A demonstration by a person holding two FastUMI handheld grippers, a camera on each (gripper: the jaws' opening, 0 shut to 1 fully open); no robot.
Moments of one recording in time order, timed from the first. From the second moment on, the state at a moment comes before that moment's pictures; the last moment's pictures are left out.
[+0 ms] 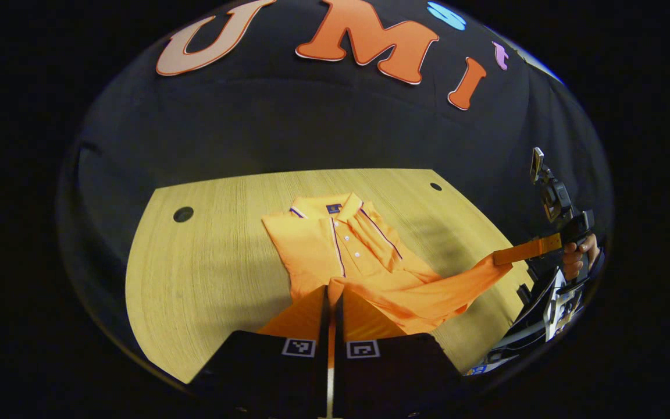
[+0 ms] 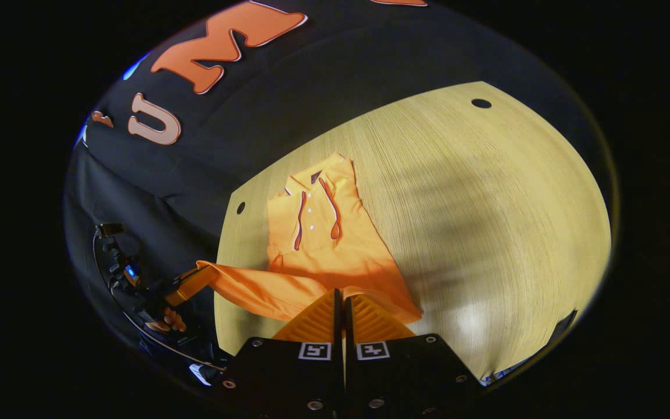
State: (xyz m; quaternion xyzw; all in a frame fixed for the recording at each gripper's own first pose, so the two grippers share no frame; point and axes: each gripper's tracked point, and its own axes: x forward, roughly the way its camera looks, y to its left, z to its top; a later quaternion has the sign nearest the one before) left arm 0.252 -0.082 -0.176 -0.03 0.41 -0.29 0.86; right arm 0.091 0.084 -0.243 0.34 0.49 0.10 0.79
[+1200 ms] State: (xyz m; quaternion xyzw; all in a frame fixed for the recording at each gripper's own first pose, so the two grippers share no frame) left arm 0.404 -0.069 -0.198 -0.03 0.40 -0.23 0.89; right arm 0.297 0.081 -0.281 0.30 0.50 0.03 0.81
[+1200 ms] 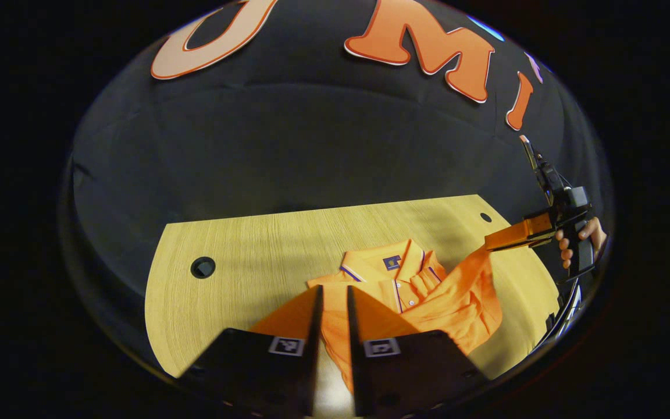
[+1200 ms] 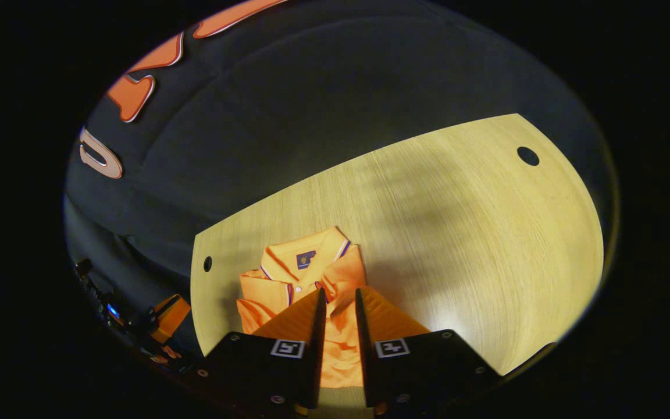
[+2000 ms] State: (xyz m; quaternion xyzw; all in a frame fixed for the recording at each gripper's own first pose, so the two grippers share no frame) left arm 0.309 -0.076 -0.013 0.00 0.24 -0.15 0.96; right arm 0.203 0.002 -0.104 0.18 0.25 -0.01 0.95
